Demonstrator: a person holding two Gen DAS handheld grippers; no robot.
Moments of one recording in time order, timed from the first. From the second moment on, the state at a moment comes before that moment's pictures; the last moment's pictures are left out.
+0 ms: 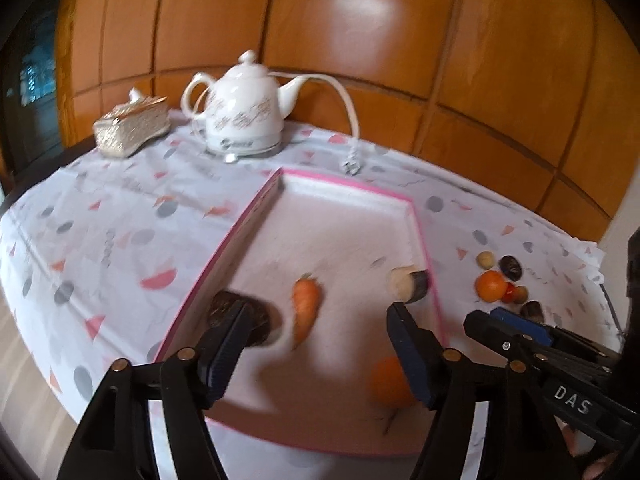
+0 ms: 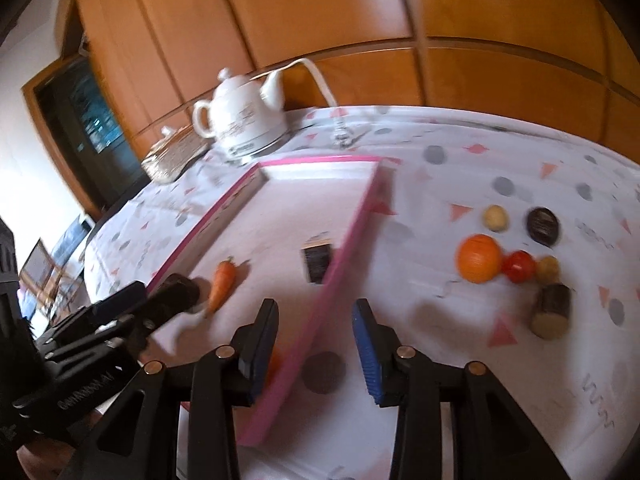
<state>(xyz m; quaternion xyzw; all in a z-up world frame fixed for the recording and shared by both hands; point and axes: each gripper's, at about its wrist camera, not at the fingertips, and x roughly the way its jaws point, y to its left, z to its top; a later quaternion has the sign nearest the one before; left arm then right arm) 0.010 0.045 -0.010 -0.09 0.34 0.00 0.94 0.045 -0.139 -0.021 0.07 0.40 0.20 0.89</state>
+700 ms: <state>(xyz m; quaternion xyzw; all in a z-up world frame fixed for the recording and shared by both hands) 0.046 -0.038 -0.002 -0.04 0.36 -0.09 0.93 0.035 -0.277 -0.028 0.16 0.39 0.02 0.91</state>
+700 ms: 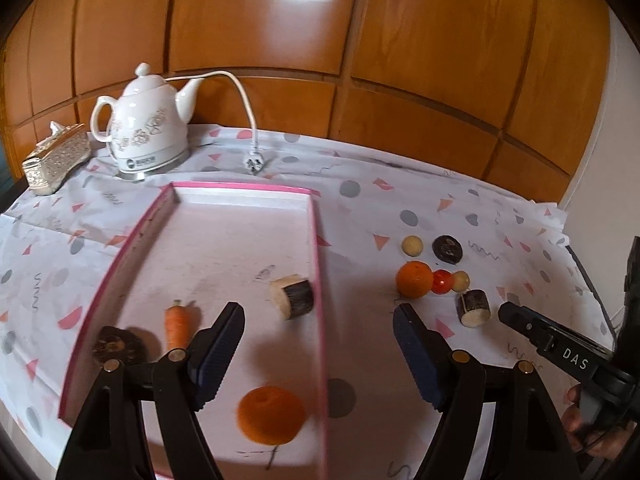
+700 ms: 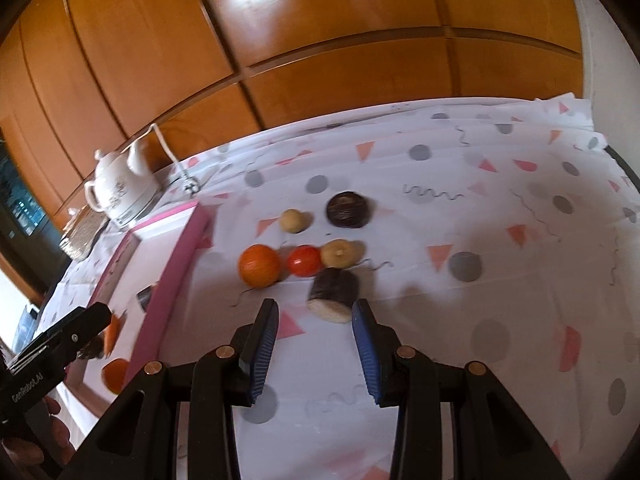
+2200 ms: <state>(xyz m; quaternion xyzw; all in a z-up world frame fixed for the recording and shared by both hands) 0.155 -0.140 -0.060 -0.05 0.44 -0.17 0.88 0.082 -0.325 -0.043 0.18 0.41 -0.01 0.90</state>
